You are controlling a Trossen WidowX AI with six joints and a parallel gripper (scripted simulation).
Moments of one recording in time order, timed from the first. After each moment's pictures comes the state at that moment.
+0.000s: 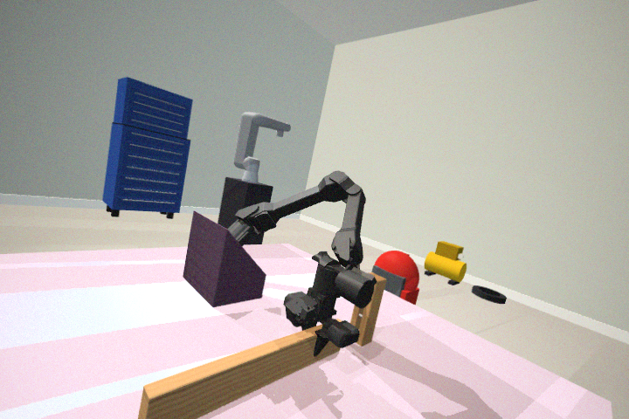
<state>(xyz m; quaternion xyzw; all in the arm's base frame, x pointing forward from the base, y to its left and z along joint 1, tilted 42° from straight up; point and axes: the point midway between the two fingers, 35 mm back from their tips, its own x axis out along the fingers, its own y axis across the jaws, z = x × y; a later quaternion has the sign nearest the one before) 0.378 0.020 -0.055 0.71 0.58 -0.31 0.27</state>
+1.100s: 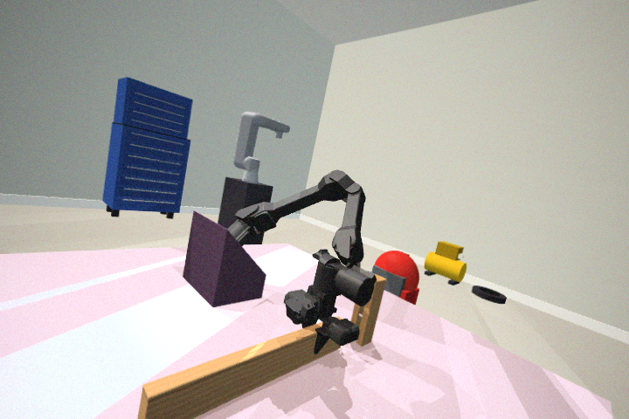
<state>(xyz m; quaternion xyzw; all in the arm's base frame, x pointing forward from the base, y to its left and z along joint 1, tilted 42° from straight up) 0.377 0.017 -0.052 0.71 0.58 -0.31 0.26</state>
